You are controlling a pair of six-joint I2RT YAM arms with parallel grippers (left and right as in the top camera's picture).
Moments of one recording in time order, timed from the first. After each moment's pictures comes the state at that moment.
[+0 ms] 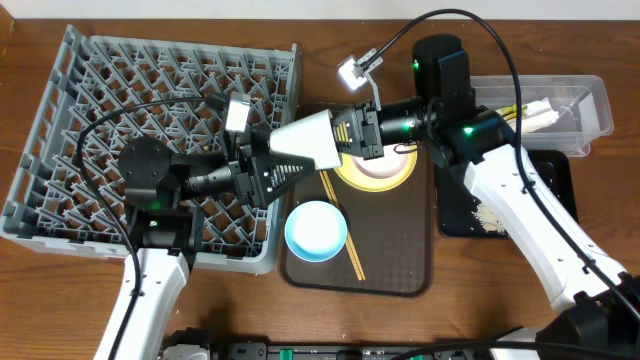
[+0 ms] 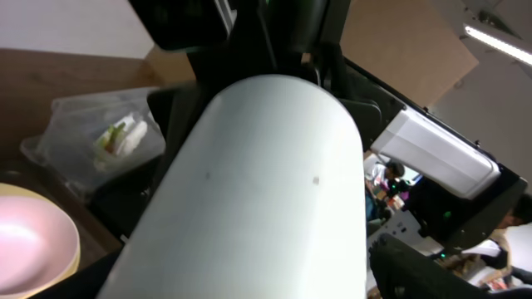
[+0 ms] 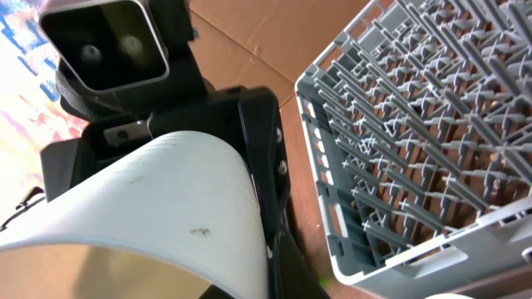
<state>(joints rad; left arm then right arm) -0.07 1.13 0.73 0.57 1.30 -0.91 0.43 1.61 1.38 -0.32 -1.21 0.45</state>
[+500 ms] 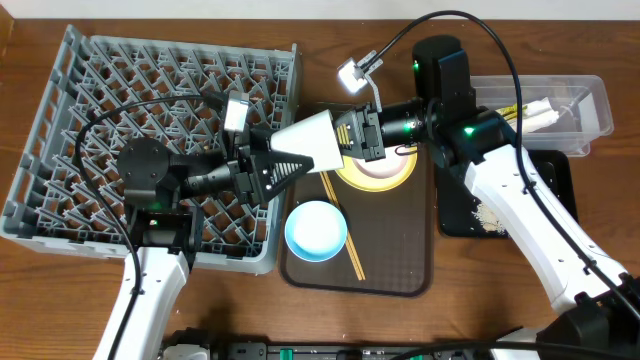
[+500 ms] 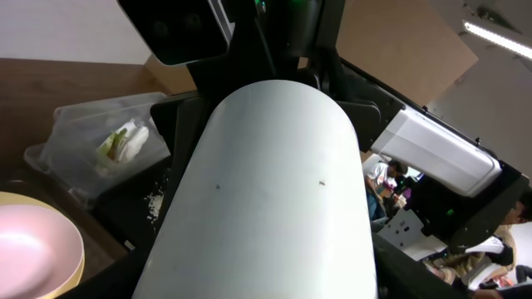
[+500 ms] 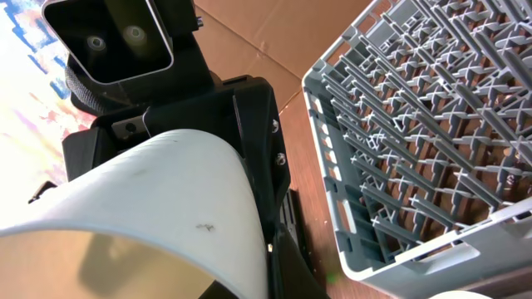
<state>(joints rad) -0.06 1.14 0.73 0.59 1.31 -0.91 0.43 1.61 1.38 -0.33 -1.23 0.45</state>
